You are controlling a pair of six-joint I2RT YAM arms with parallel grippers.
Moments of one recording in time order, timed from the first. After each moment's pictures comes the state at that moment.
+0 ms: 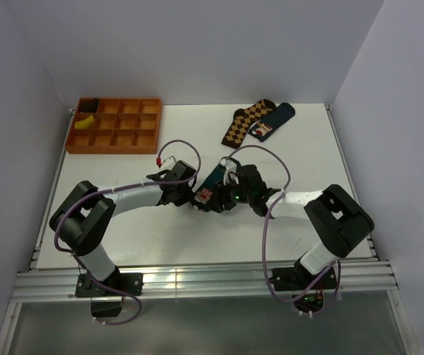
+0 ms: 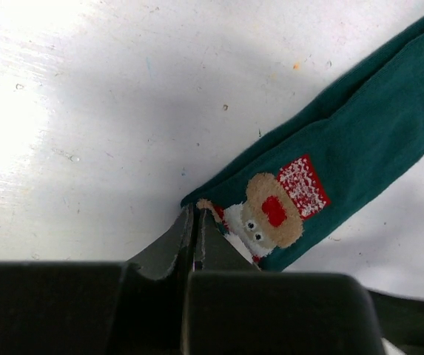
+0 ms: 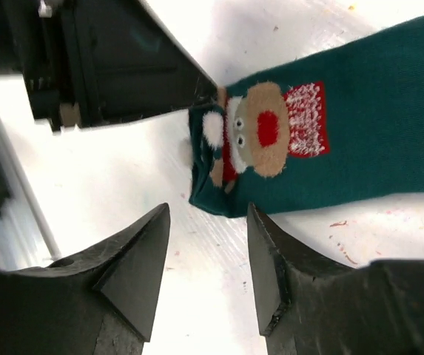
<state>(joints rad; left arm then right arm) -0.72 1.68 0.92 -0.26 -0.23 -1.11 0.60 1.58 0.63 0.36 -0.50 0.35</state>
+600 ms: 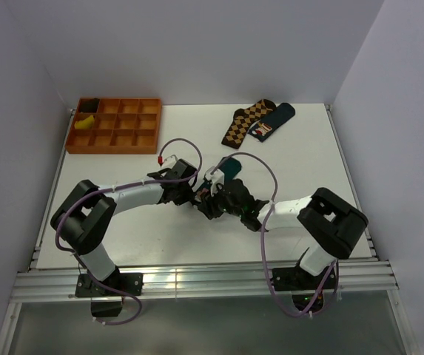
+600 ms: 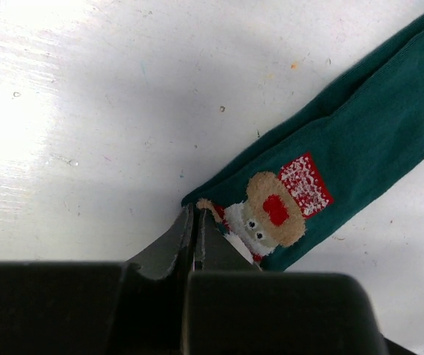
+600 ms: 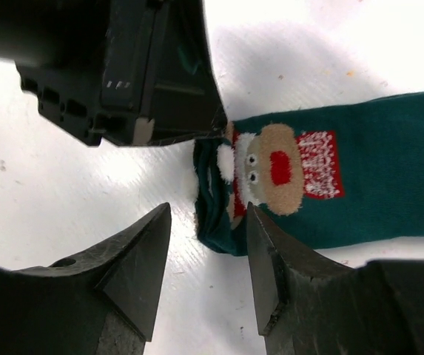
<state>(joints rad) -0.72 1.69 0.96 -0.29 -0.22 -1.08 0.82 1.57 0.56 0.54 -0.11 0.18</state>
